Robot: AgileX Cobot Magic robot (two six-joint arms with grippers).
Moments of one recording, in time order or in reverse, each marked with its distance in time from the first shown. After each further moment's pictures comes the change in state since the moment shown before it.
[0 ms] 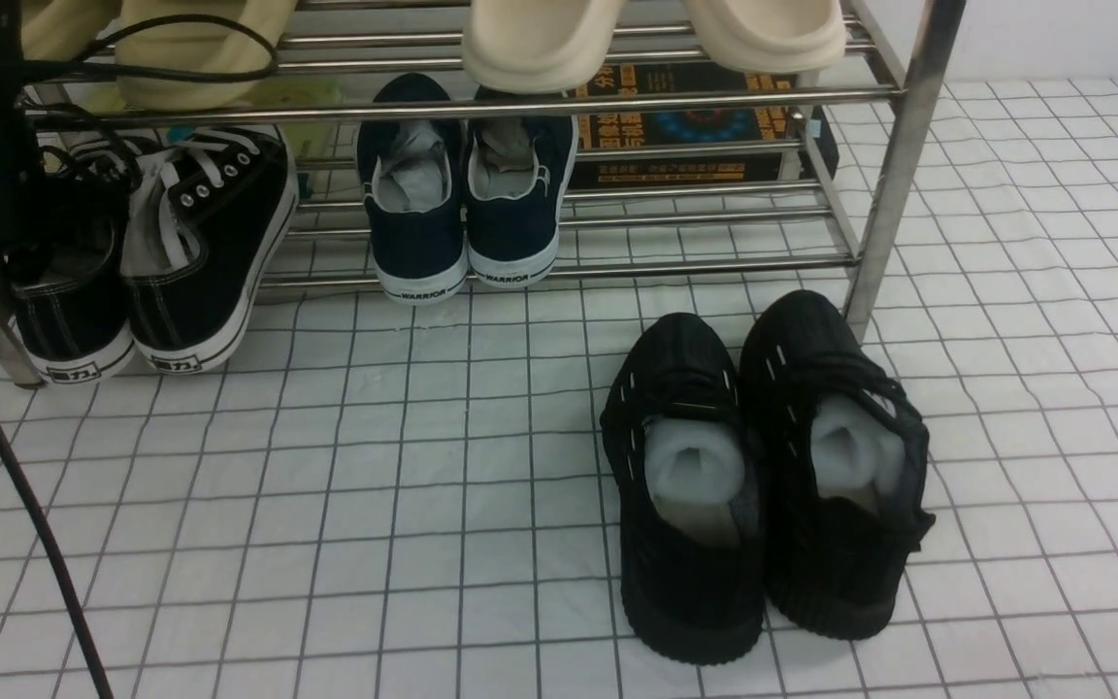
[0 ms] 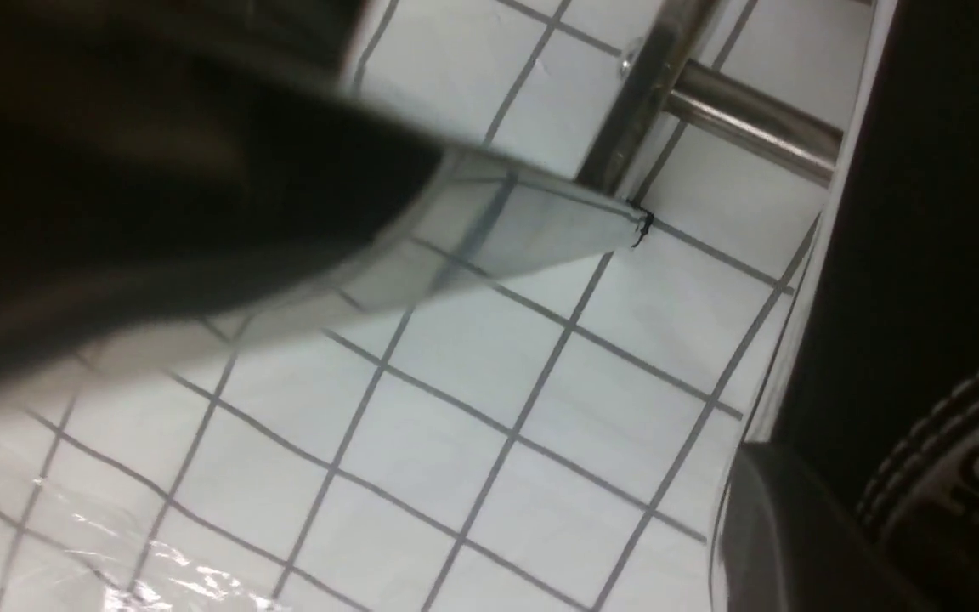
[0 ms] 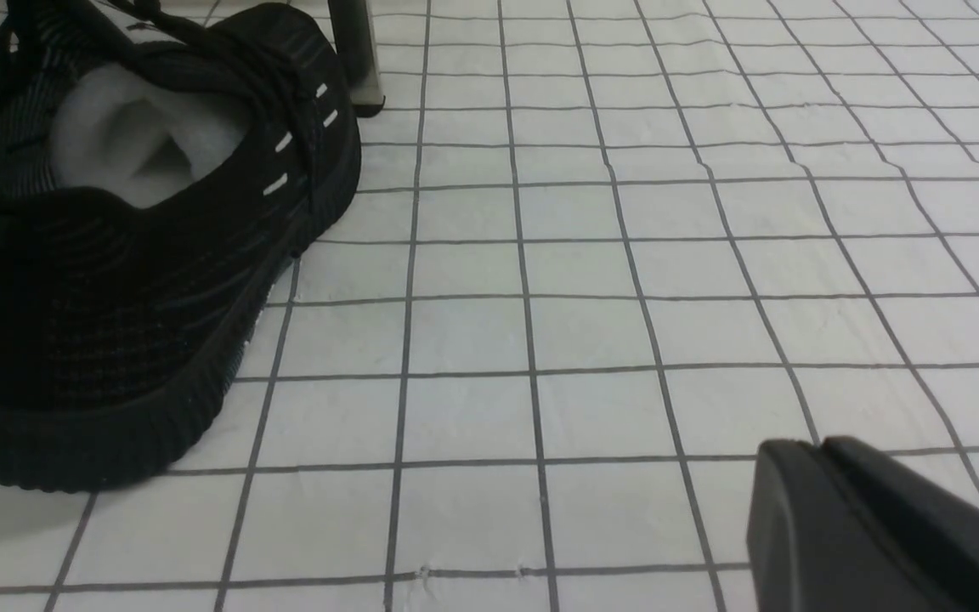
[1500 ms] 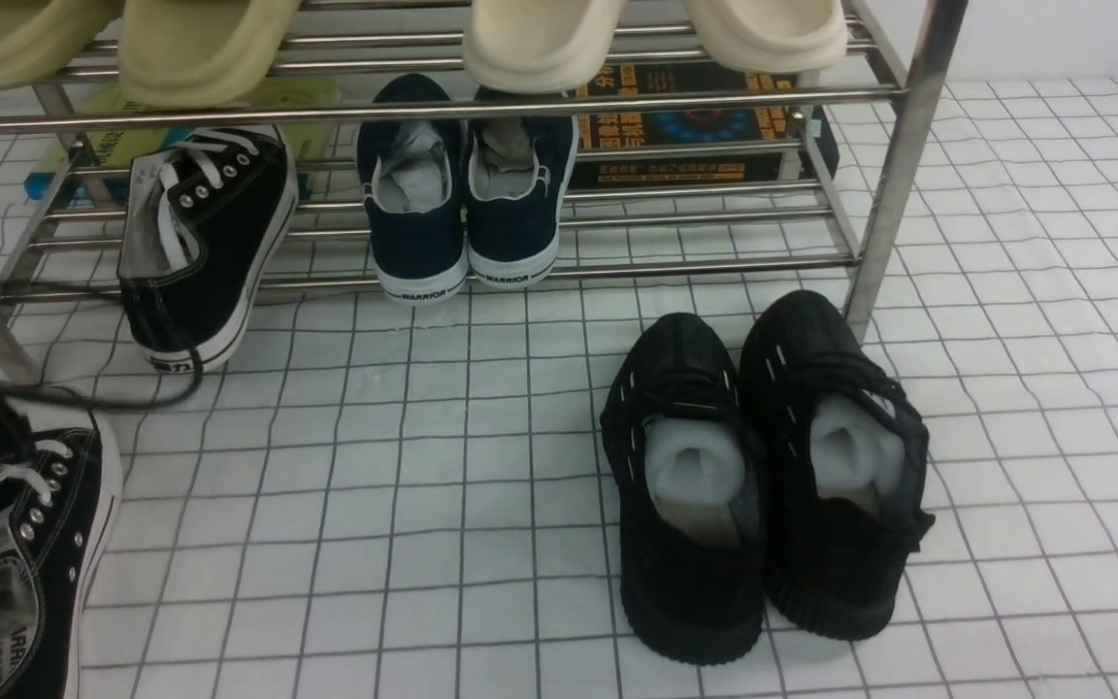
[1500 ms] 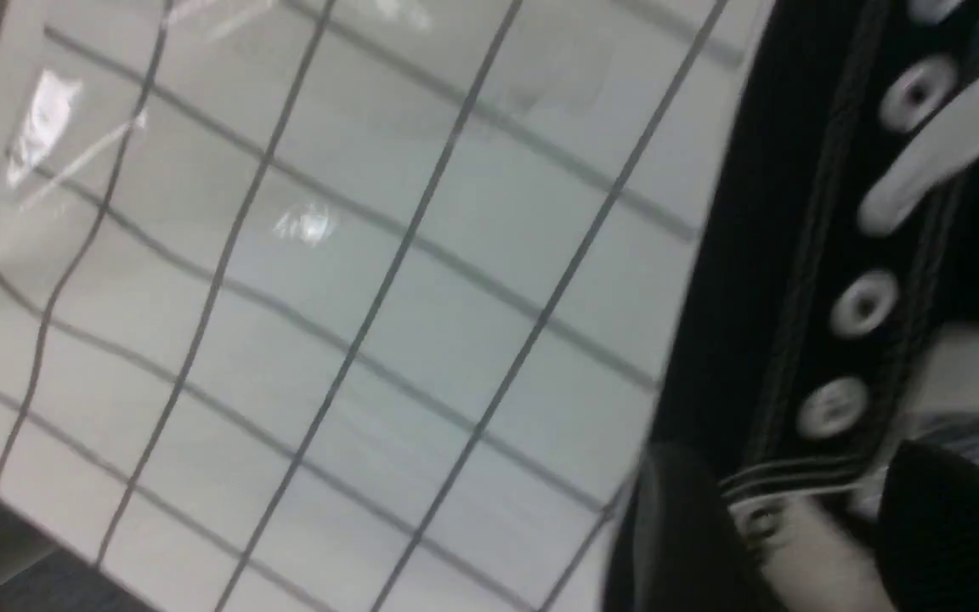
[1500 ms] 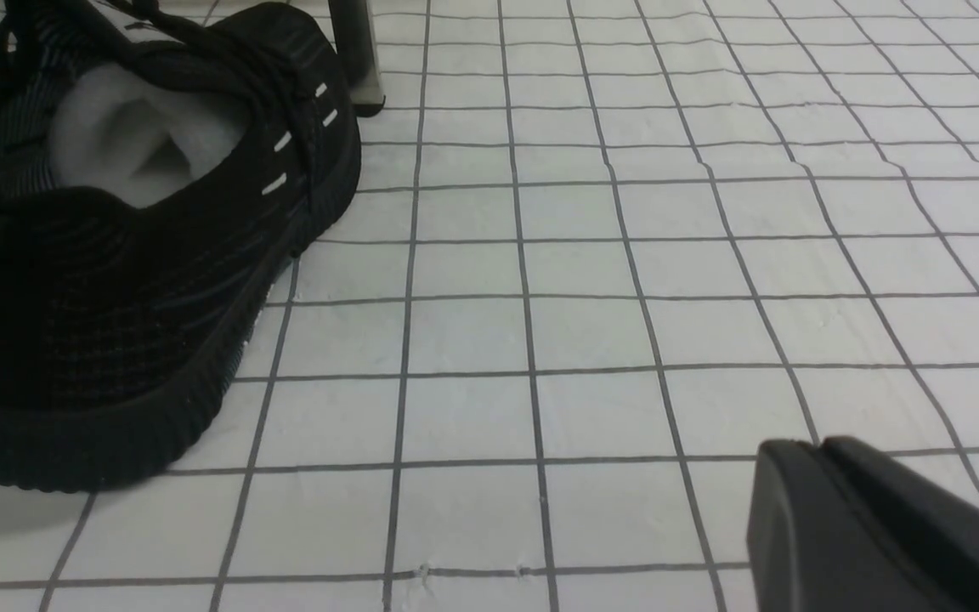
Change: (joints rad) right arm 0.000 0.000 0.000 0.000 0.001 0.000; left arm 0.030 -0.570 0.741 -0.045 -0.156 -0.059
